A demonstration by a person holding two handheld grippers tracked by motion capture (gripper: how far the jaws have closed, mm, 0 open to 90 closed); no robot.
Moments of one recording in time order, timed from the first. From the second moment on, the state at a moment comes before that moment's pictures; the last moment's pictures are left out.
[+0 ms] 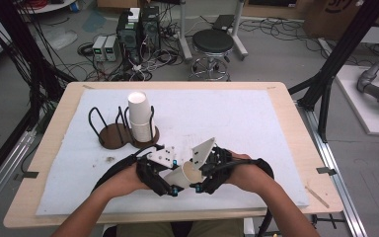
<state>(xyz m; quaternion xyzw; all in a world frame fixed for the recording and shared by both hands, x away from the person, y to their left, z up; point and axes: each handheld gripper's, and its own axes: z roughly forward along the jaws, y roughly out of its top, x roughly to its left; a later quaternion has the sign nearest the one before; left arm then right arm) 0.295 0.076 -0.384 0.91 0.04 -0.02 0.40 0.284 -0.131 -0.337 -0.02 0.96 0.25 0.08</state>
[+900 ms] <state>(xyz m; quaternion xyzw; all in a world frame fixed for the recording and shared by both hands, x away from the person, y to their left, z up) 0.299 0.111 -0.408 0.83 0.13 0.01 0.54 0.289 -0.177 -0.320 0.06 0.89 0.43 0.09</state>
